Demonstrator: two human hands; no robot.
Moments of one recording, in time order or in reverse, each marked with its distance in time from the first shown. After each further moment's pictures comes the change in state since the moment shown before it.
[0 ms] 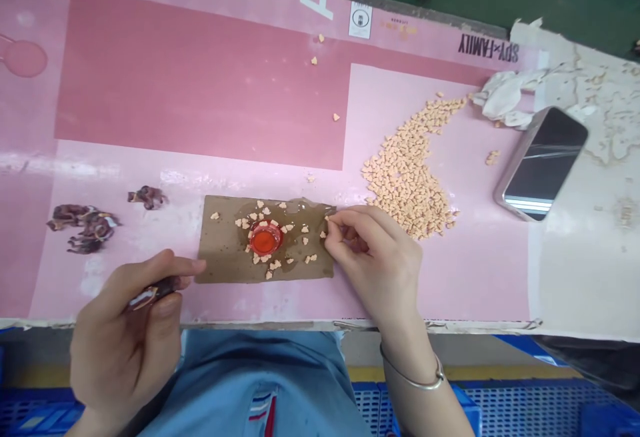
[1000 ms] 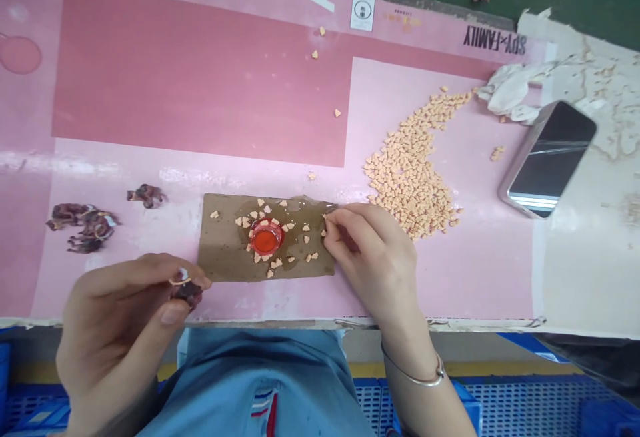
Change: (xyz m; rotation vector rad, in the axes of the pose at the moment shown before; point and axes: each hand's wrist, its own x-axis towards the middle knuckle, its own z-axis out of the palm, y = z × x) left_hand -0.005 0.005 0.002 -0.498 0.057 -0.199; right_hand -0.002 0.007 0.001 -0.102 -0.023 -0.140
